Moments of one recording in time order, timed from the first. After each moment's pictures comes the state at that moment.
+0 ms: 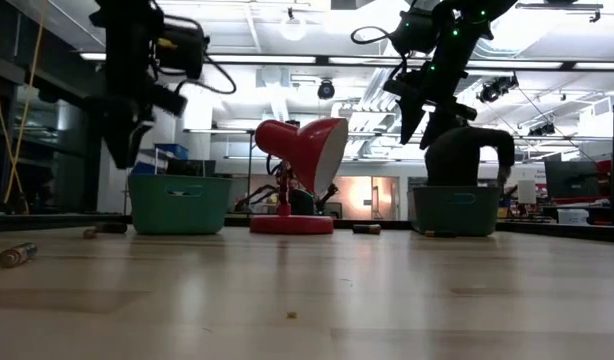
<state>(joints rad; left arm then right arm) 0.46 1.30 0.92 -1.14 -0.22 0.20 -0.55 1.43 1.18 -0.78 0.19 0.50</state>
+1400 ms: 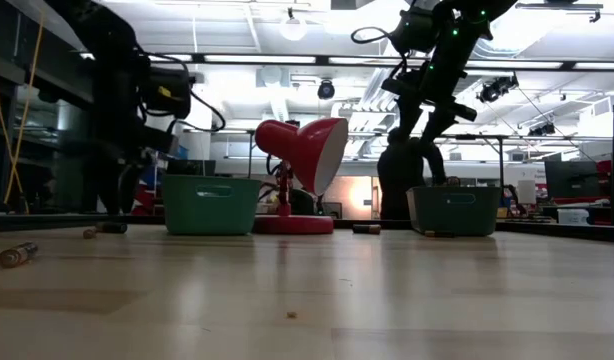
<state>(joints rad) 0.54 1.30 0.66 -0.79 -0.06 0.45 -0.55 1.43 1.18 -0.76 0.18 0.55</state>
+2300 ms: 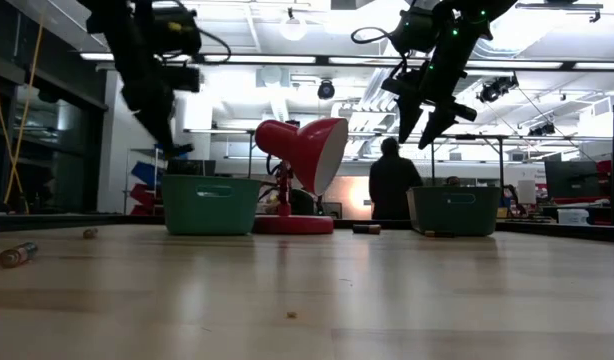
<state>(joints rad) 0.54 1.18 0.89 -0.83 -0.07 0.26 -0.55 1.43 1.18 -0.77 0.18 0.54</state>
